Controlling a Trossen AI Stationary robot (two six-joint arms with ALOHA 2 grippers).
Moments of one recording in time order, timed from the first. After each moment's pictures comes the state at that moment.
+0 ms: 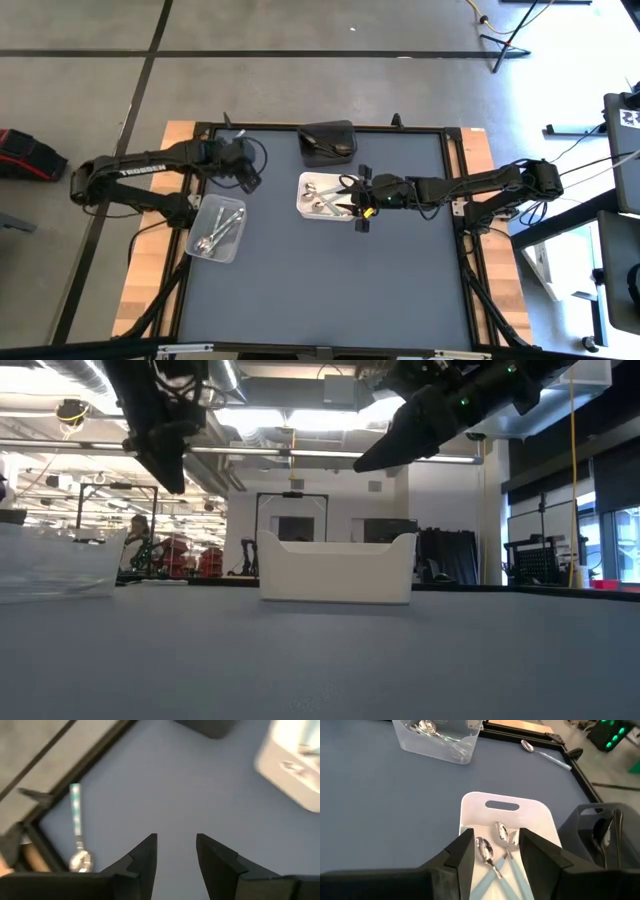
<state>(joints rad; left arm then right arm) 0.30 1.09 0.92 -0.95 -0.40 -0.37 0.01 1.41 0.82 0.10 0.14 -0.15</state>
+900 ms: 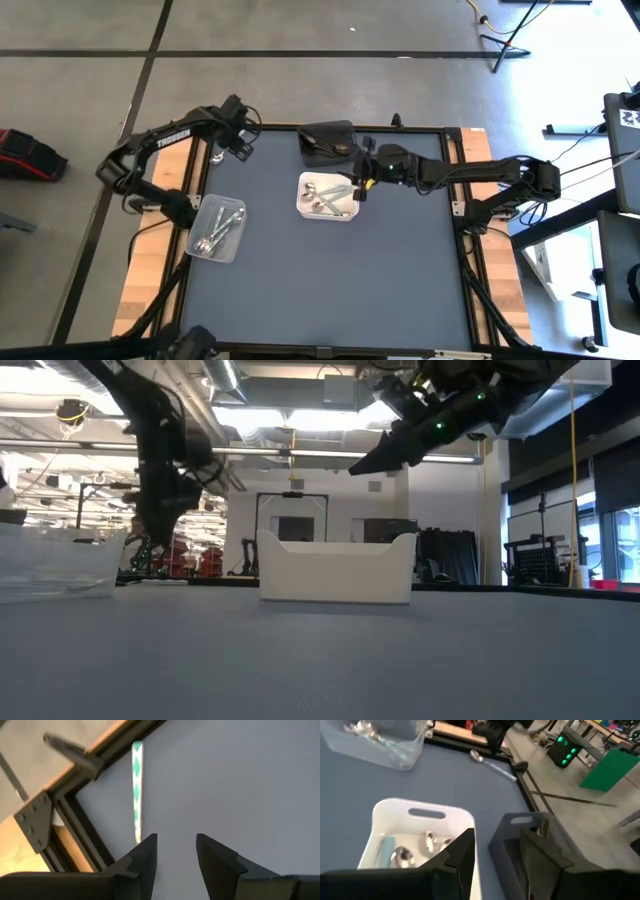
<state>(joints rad) 0.95 1.39 0.92 -0.79 -0.22 0.01 -0.22 1.41 0.82 0.21 0.07 -0.35</state>
